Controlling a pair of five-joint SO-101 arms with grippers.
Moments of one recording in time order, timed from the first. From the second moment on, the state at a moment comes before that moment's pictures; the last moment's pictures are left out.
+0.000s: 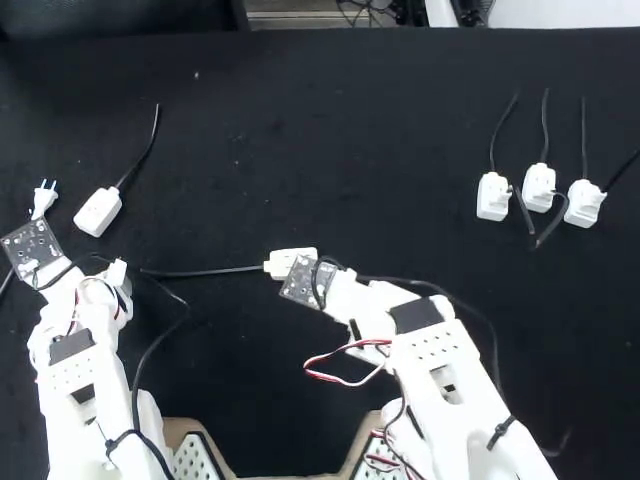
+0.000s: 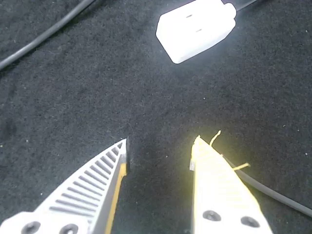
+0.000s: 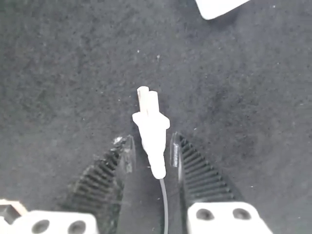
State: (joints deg) left arm -32.9 -54.8 84.1 24.8 4.4; right arm -17.1 -46.9 74.7 56.7 49.2
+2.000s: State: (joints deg) left arm -32.7 -54.8 84.1 24.8 4.4; right arm -19.6 -24.9 63.6 53.8 42.8
